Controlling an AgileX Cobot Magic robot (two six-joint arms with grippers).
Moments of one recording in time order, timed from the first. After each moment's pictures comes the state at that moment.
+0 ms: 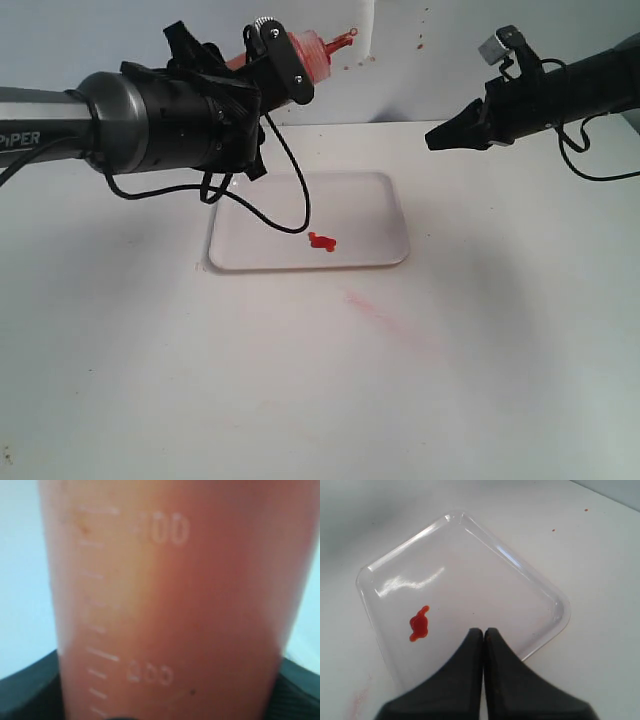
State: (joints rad) left arm -0.62 2.06 -1.48 1.41 0.75 -0.64; right arm -0.05 2.30 -1.82 1.08 1.11 -1.42
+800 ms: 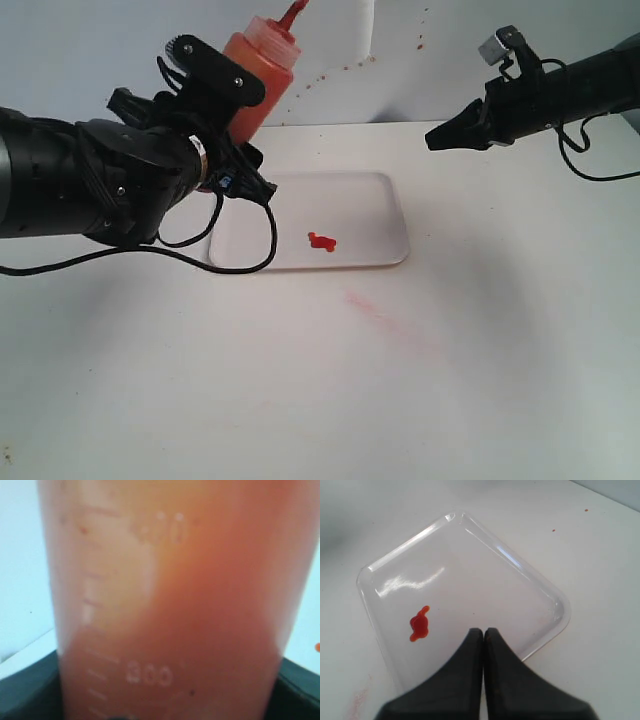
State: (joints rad) left arm -0.62 1.81 -1.07 1.72 0.51 -1.49; right arm -0.05 2.30 -1.82 1.08 1.11 -1.42
